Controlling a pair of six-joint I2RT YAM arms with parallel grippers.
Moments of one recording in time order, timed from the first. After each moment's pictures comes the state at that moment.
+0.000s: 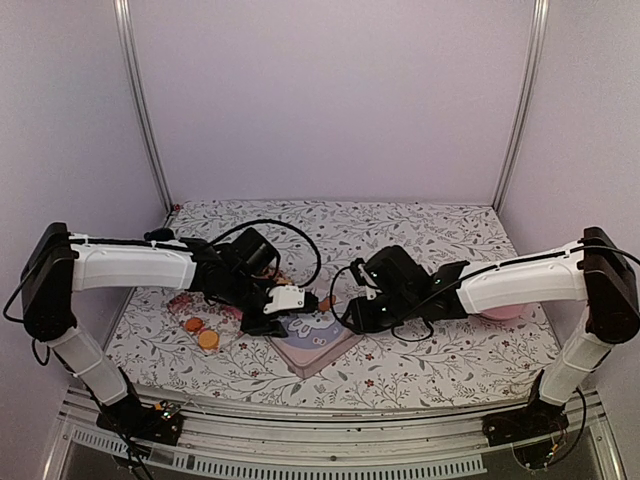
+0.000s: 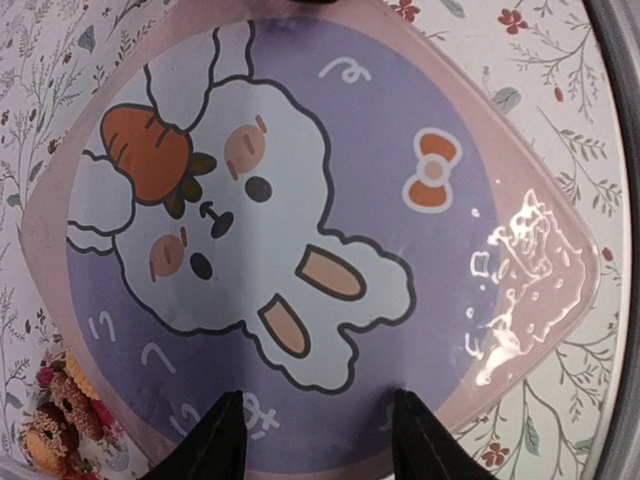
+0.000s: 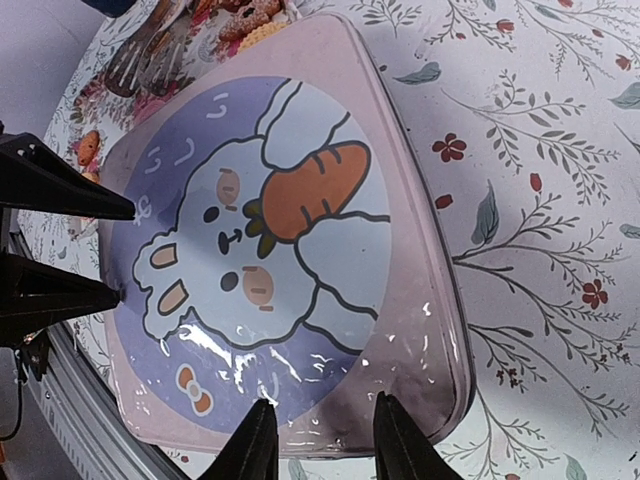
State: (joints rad) left arm -0.83 1.63 1.03 -0.51 0.19 0.74; right arm 0.99 1.67 1.00 -0.18 0.01 0.65
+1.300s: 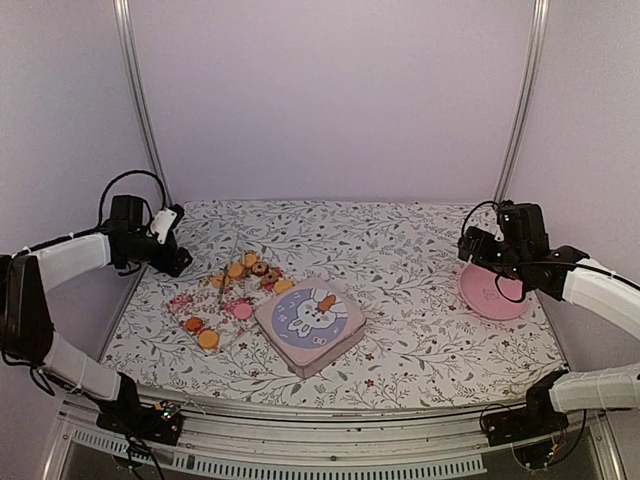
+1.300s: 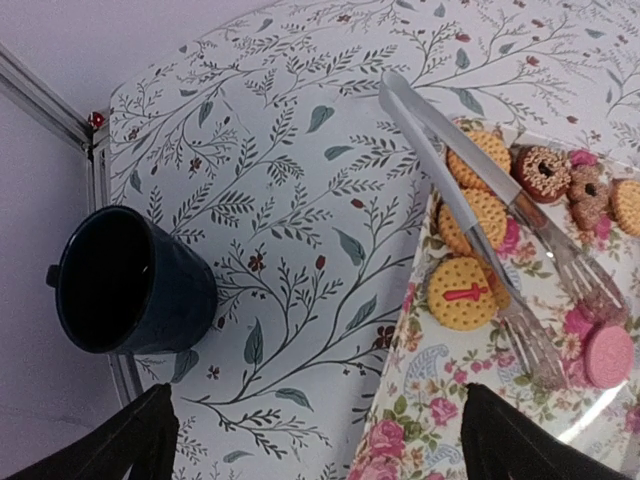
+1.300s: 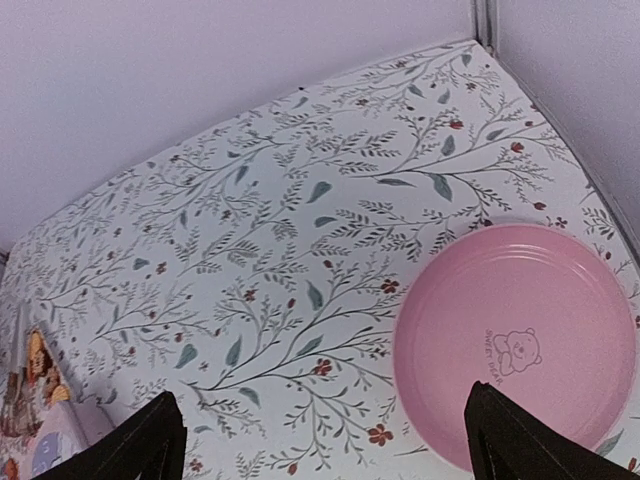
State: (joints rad) left arm 0.00 1.39 0.92 -0.32 0.14 0.44; right arm 0.44 1.02 0.75 -0.29 0.28 0.59
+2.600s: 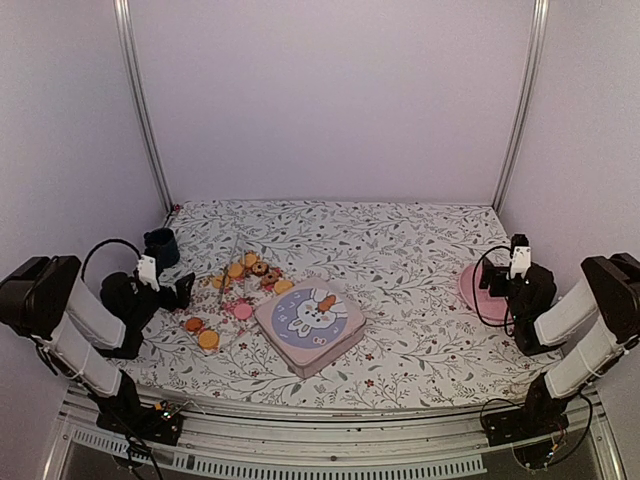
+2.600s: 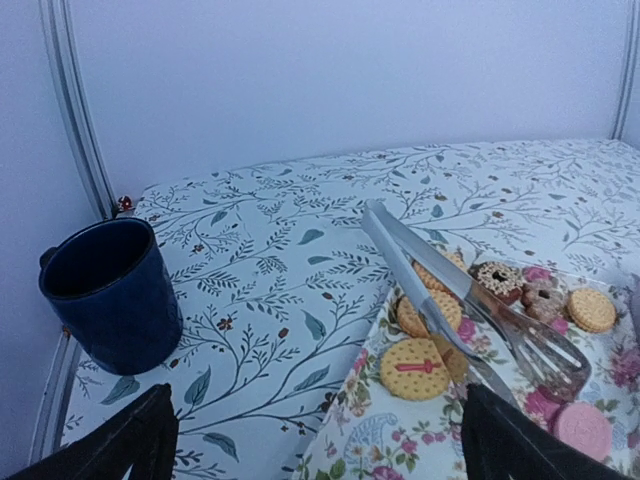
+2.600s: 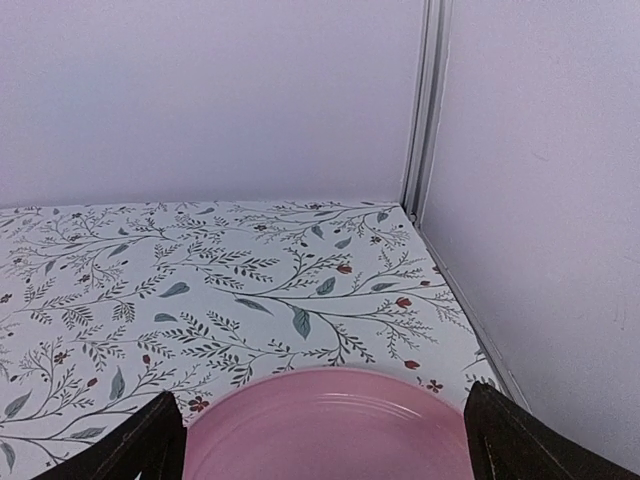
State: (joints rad) left arm 0.07 1.54 0.16 1.25 0.28 0.10; right arm 0.08 1.52 0.18 1.26 0.20 -0.02
